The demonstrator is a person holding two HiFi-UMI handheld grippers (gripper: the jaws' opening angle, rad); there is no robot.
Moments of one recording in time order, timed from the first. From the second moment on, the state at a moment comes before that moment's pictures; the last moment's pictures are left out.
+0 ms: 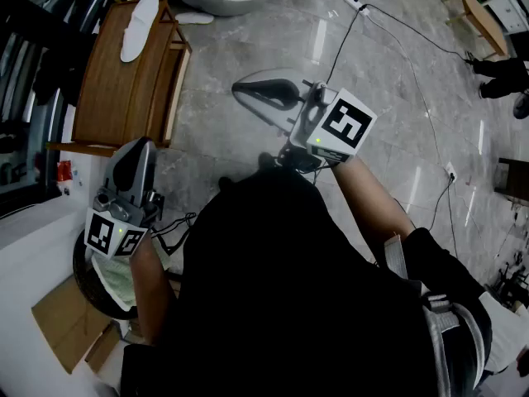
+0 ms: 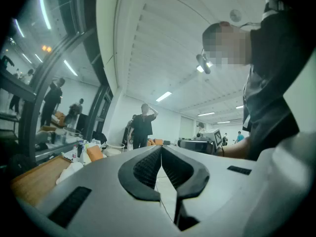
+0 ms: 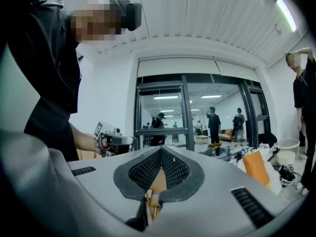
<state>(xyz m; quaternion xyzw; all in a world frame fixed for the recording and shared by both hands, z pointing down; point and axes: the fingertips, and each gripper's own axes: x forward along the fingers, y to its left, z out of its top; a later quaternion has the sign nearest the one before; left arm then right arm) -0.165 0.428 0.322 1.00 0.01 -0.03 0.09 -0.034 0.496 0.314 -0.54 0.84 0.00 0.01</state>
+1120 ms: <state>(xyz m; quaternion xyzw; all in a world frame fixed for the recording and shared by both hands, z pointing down) -0.161 0.404 0.355 0.99 -0.02 -0.01 0.11 -0.049 0.455 0.336 -0.52 0.86 -0.03 0.01</state>
